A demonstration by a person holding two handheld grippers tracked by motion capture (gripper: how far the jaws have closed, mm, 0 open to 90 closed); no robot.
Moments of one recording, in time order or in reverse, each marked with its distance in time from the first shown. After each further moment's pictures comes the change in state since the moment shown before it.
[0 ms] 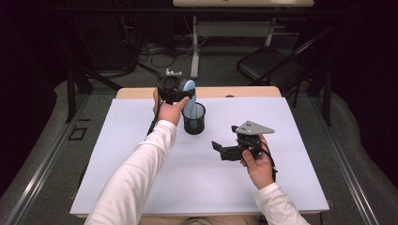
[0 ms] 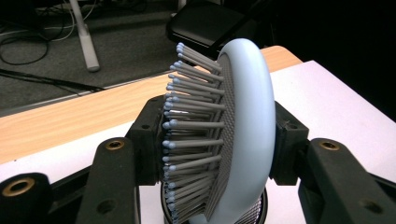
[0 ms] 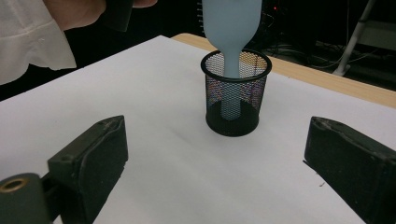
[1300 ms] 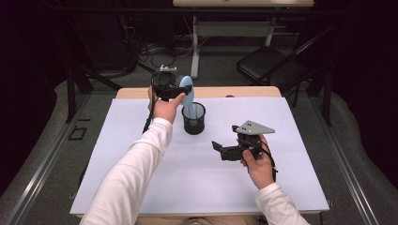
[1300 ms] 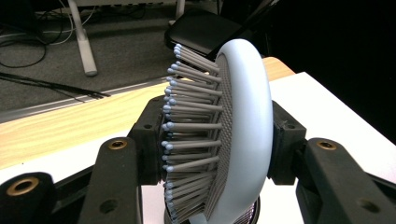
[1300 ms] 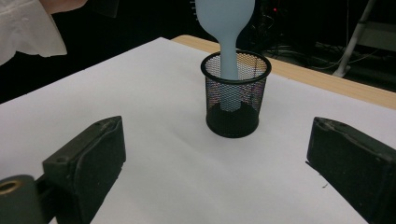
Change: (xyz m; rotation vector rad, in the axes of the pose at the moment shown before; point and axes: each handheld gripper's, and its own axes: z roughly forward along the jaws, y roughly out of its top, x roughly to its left) left arm 0.005 0.009 -0.016 -0.025 -0.011 -0.021; right arm 0.000 0.001 -0.001 -0.004 0.001 0.006
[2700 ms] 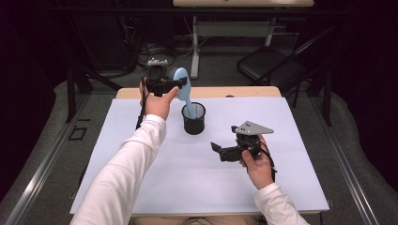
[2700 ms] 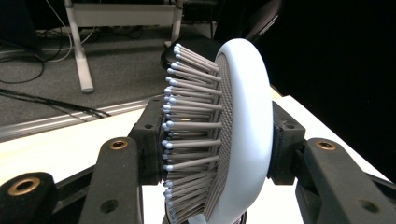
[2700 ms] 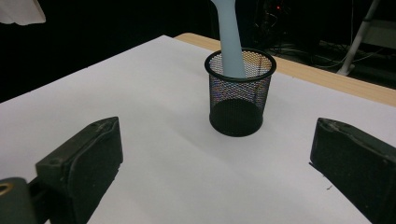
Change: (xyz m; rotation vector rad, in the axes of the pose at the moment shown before) left arm 0.005 0.016 -0.032 -0.071 -0.029 -0.021; right arm 0.002 -0.001 0.002 0.006 0.011 0.001
